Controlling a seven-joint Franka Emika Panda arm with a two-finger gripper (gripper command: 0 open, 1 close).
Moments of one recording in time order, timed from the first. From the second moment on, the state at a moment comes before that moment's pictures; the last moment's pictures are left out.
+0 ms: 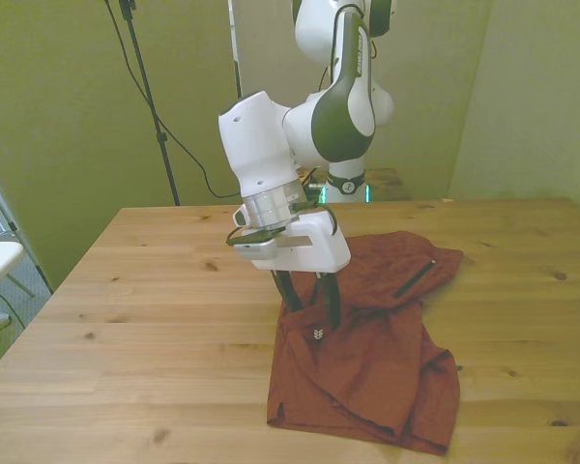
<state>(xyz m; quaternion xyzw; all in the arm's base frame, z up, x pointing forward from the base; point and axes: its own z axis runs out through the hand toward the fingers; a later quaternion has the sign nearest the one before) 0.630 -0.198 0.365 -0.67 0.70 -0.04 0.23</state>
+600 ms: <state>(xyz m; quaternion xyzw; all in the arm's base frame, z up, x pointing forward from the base) 0.633 -0.207 0.355 -0.67 0.70 -0.04 0.25</state>
